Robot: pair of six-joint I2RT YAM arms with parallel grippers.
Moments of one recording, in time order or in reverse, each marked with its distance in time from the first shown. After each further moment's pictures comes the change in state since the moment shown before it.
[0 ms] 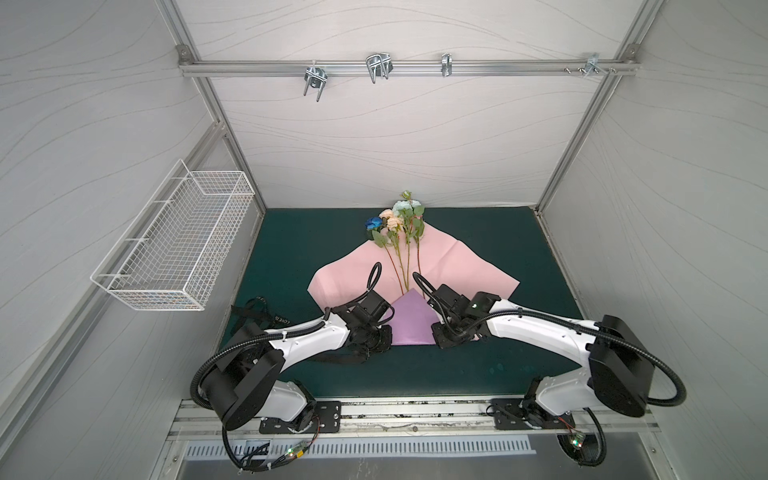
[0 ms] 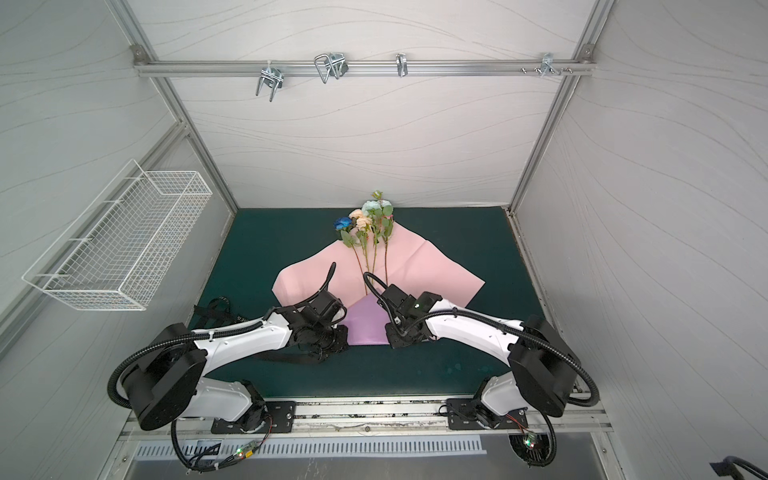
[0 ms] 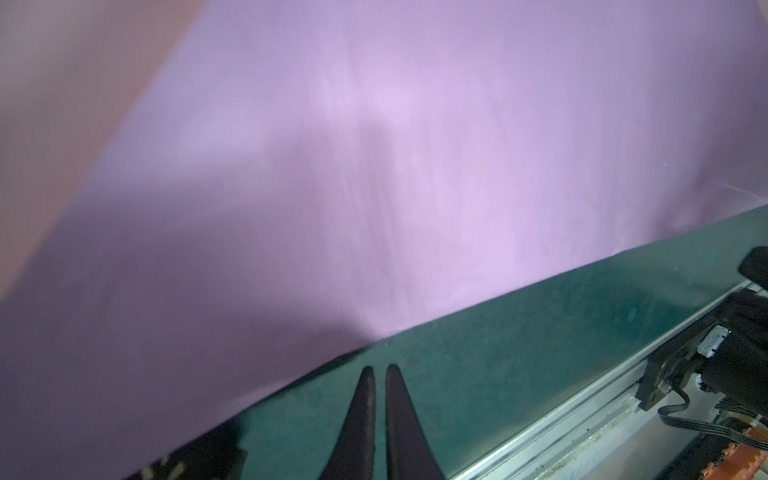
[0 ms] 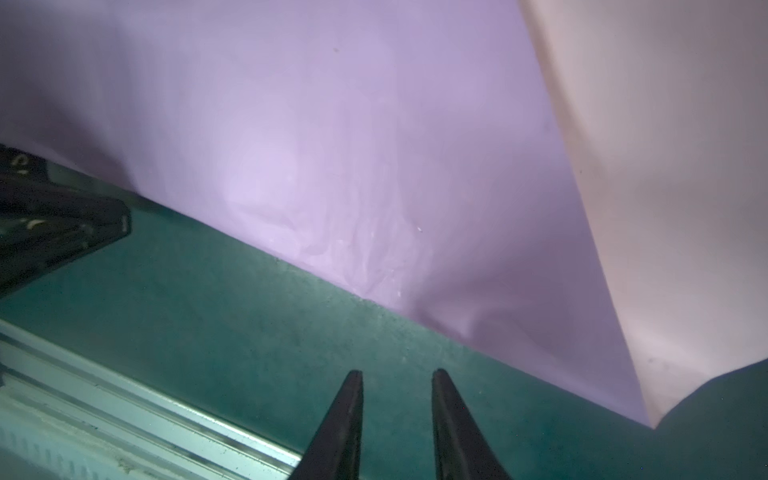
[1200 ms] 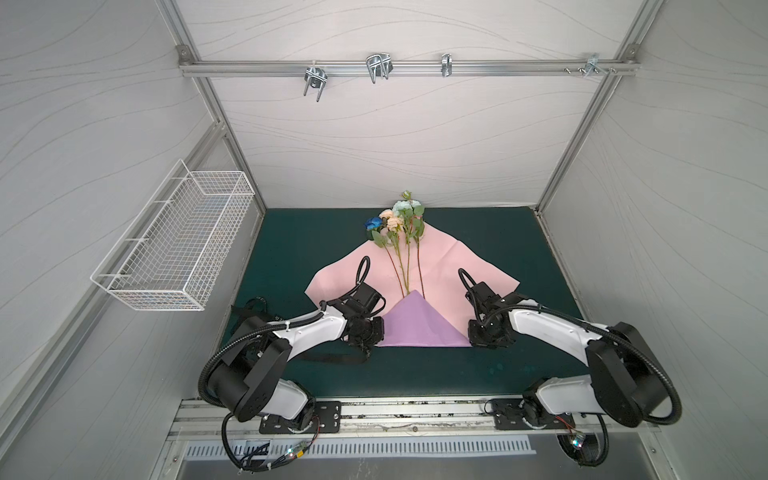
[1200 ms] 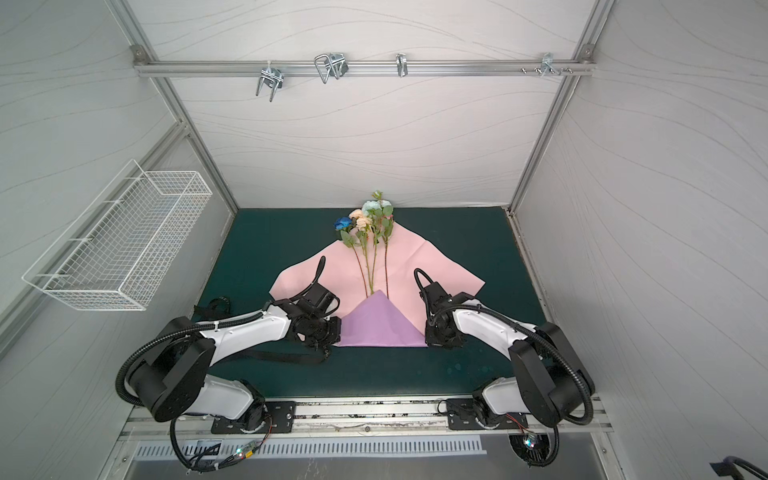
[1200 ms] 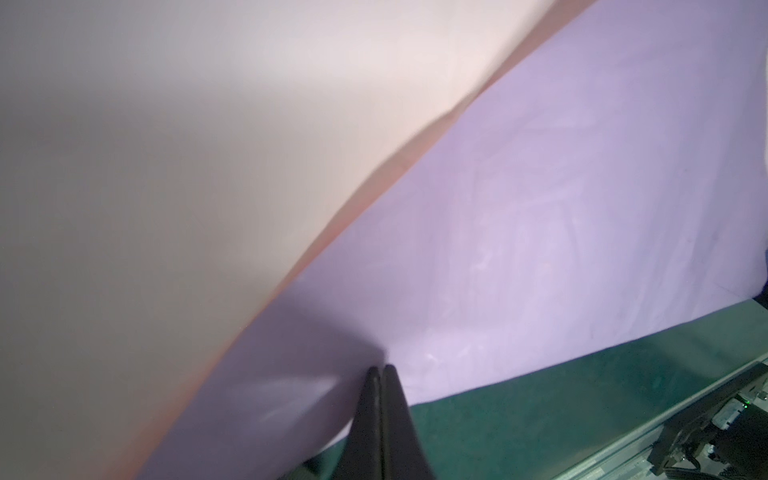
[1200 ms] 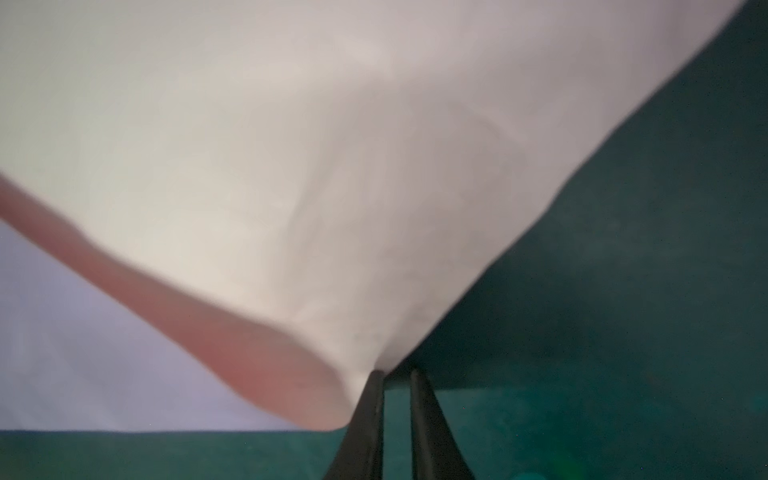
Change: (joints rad) left arm 0.131 0.037 0.012 -0.017 -0.035 0.025; right arm -0.360 -0.093 -0.218 -0.039 0.032 0.055
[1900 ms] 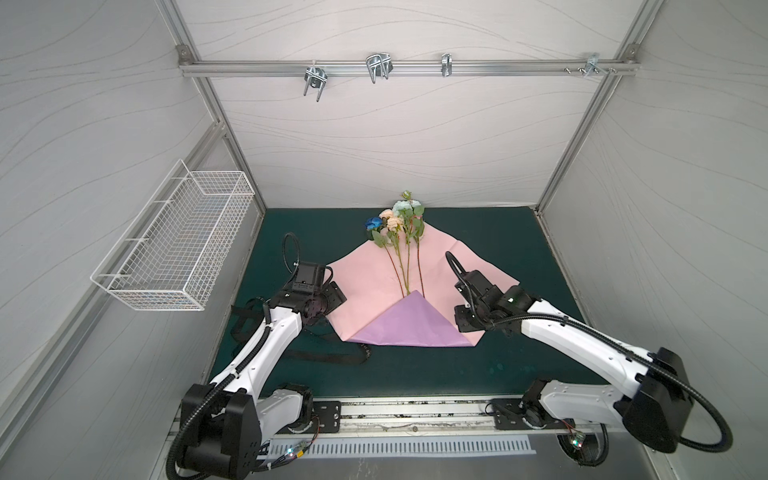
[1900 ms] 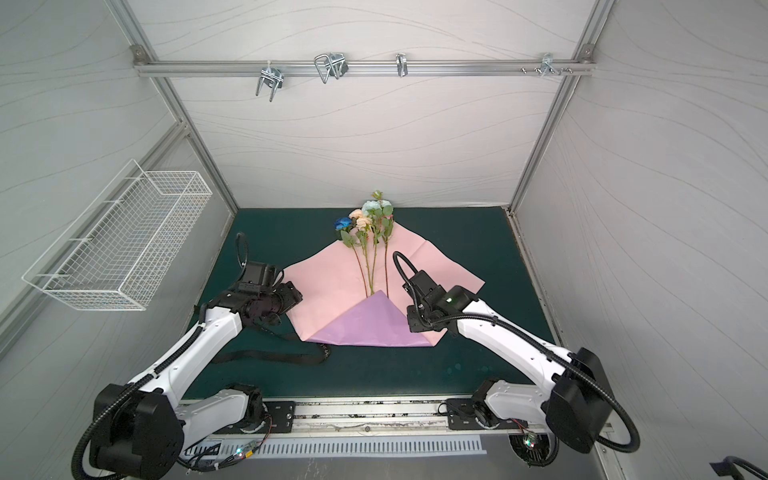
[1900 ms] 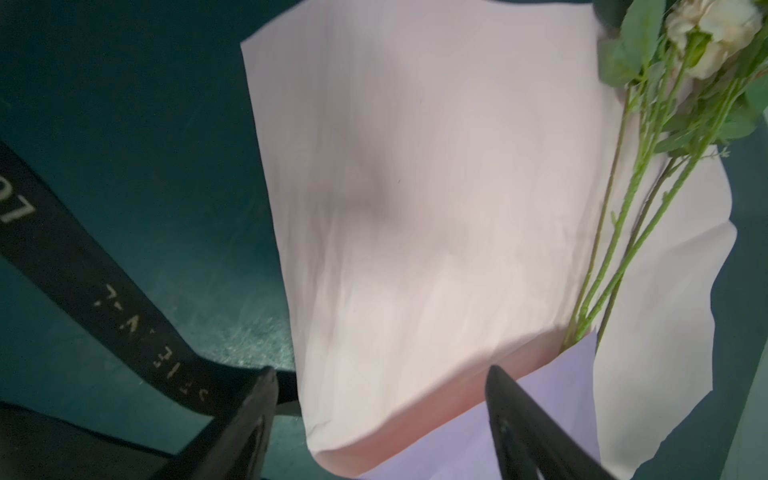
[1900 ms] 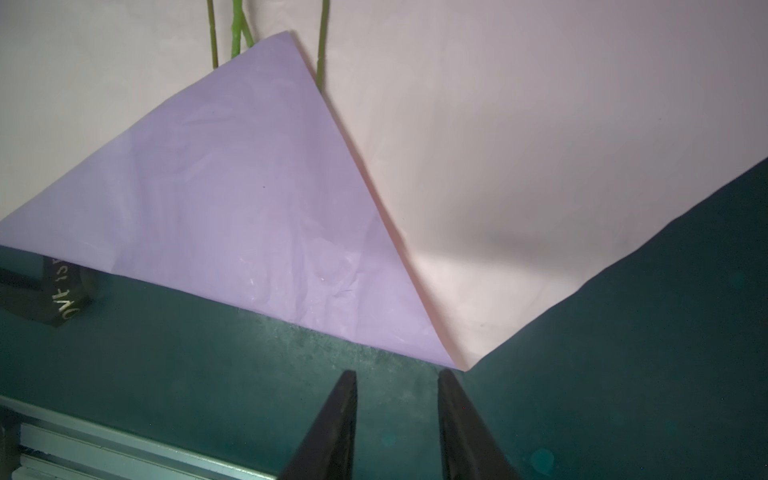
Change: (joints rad) left arm 0.441 -0.299 0.051 -0.167 -0.191 -0.110; right arm 0.242 -0.111 0.243 -0.056 0.112 -0.081
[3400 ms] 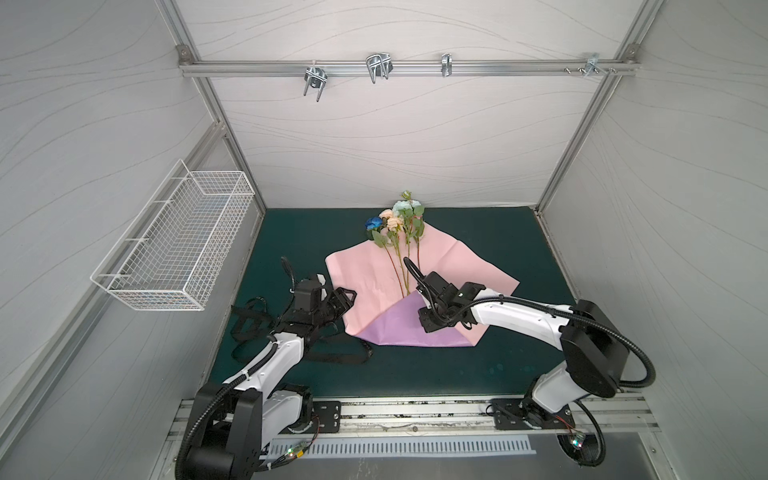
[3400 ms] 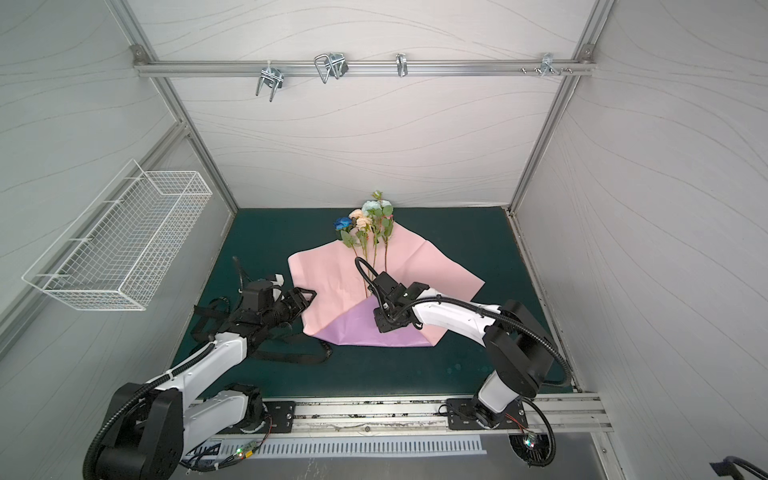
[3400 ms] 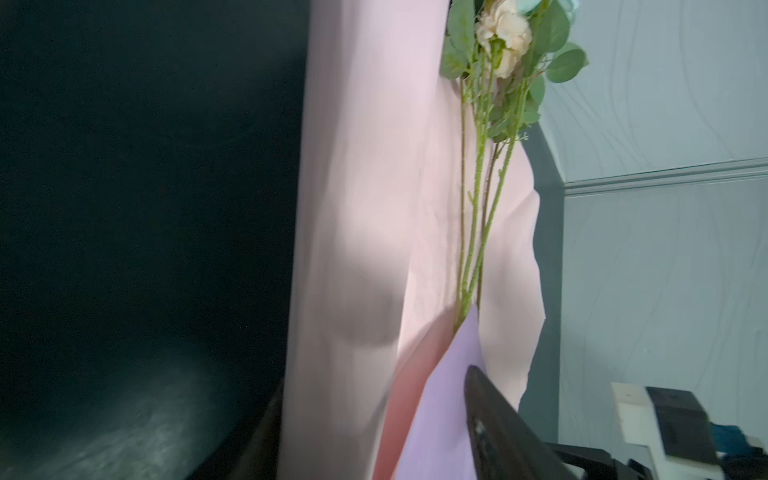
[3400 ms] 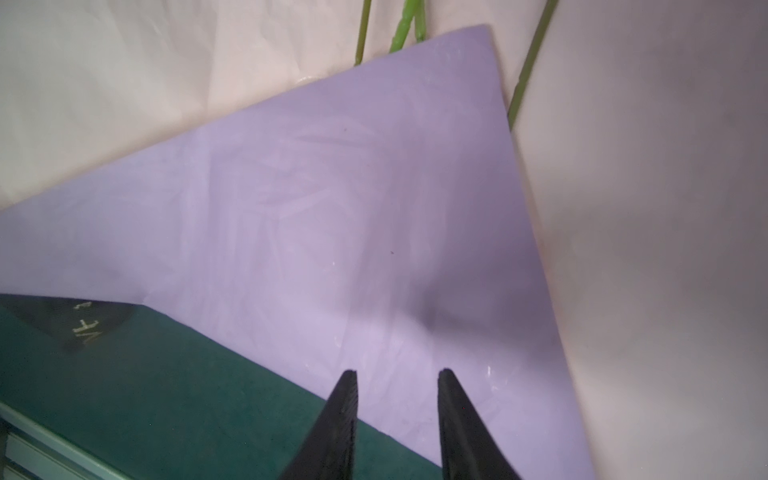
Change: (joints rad) left arm 0.027 -0.040 -0.316 0.689 0.309 -0.051; right arm 0.097 0.352 0.095 0.257 -0.094 -0.063
